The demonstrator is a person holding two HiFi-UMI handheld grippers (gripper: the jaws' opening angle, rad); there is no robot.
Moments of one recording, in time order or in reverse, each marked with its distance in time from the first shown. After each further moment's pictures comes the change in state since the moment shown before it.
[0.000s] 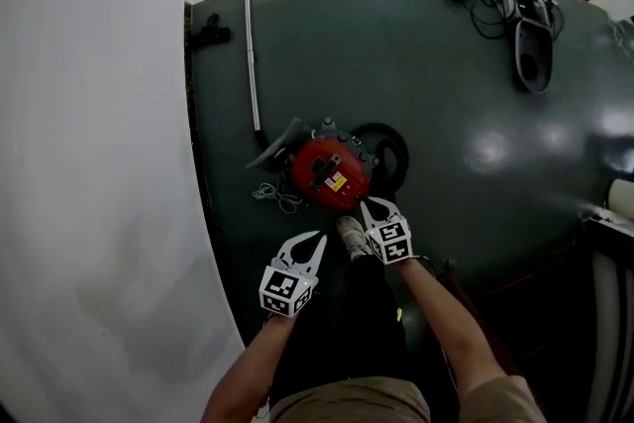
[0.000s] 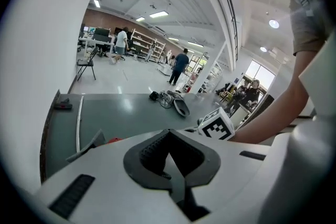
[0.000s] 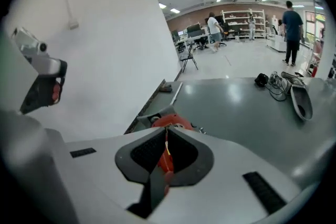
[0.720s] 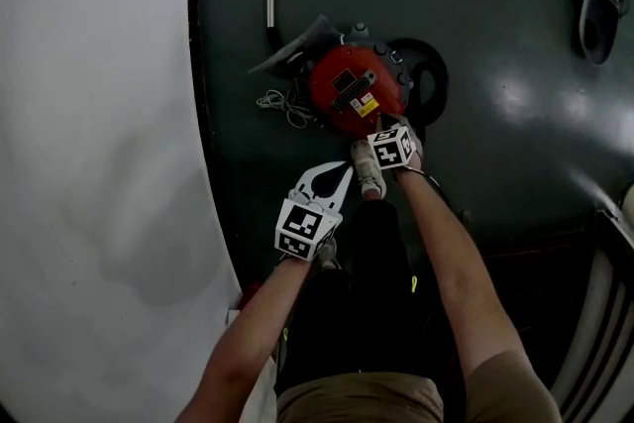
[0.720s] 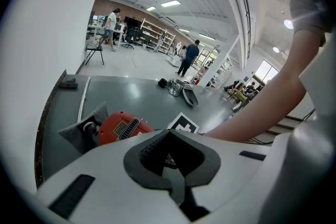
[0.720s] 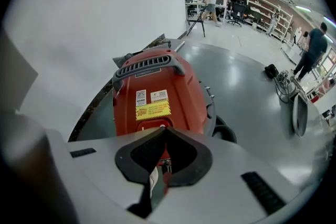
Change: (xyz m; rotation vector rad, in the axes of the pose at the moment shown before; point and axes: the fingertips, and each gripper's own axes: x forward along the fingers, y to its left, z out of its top) left arm 0.072 0.050 -0.108 -0.090 0.074 0.065; right arm 0.178 -0.044 -0.145 -0.188 0.399 -0.118
